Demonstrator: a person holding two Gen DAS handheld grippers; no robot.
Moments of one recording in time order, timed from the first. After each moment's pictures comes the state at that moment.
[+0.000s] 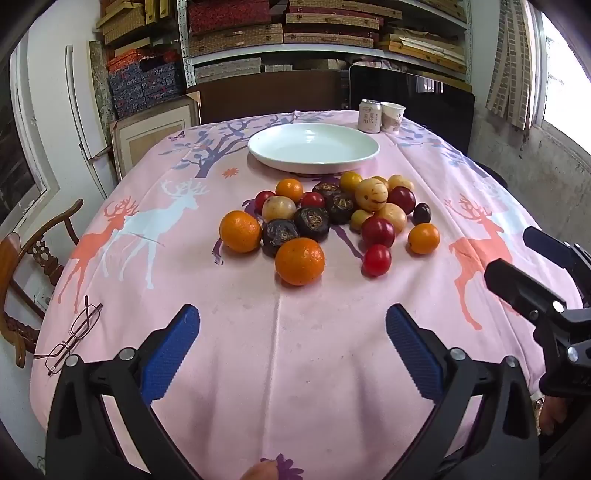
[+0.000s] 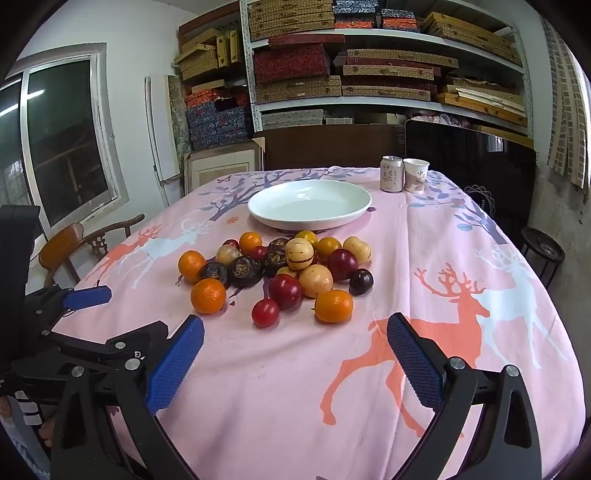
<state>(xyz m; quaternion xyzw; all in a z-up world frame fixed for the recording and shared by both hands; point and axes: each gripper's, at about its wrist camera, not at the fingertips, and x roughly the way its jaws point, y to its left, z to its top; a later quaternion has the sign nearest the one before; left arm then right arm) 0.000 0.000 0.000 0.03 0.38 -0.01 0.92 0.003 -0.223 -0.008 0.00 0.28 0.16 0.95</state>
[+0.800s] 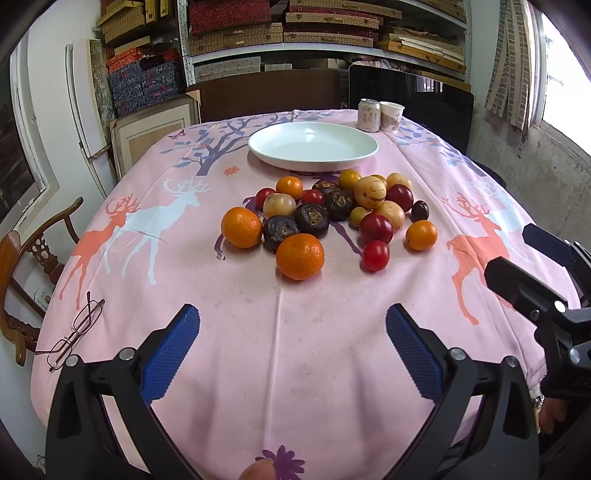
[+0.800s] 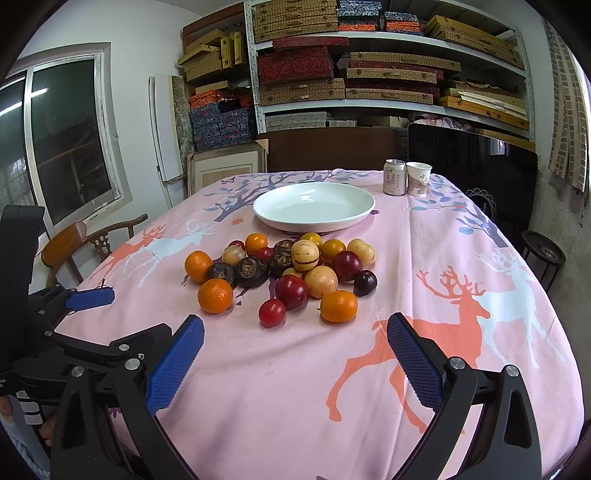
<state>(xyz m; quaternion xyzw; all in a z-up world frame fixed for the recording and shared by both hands) 0.000 0.000 0.000 0.04 0.38 -0.01 0.92 -0.002 -0.220 -0.006 0.00 0.28 0.16 0.95</state>
